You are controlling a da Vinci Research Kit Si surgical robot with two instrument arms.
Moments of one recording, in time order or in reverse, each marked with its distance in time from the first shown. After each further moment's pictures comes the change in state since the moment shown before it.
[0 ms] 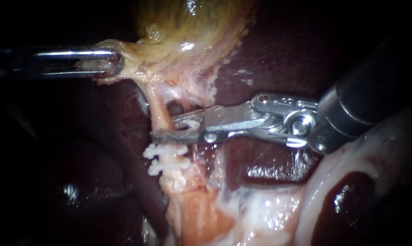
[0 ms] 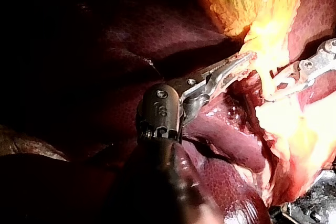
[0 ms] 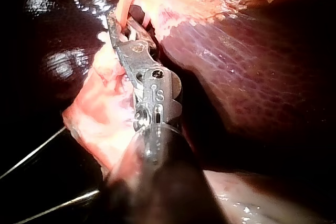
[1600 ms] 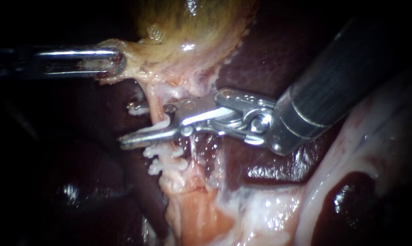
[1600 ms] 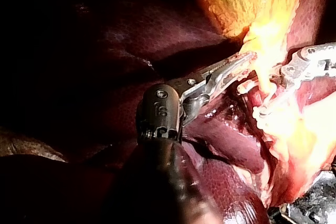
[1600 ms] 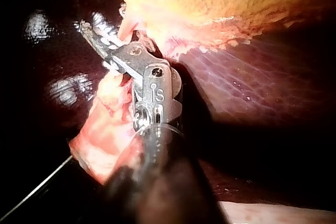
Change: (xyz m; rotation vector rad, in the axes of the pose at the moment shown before) right arm 0.002 0.001 0.006 0.088 0.161 -0.023; left arm 0.000 0.000 0.000 0.002 0.001 0.000
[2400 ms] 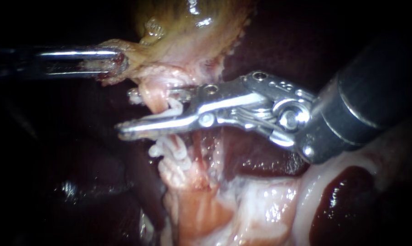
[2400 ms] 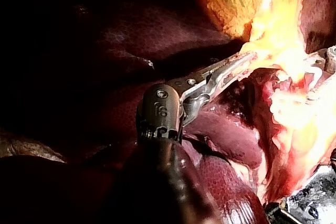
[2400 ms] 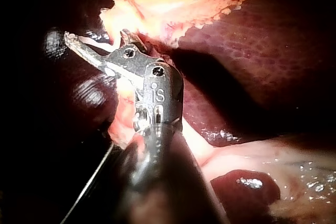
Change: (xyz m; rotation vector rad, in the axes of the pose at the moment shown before) right arm 0.010 -0.008 -0.003 0.101 0.129 0.034; left arm 0.000 0.000 0.000 -0.002 -0.001 0.000
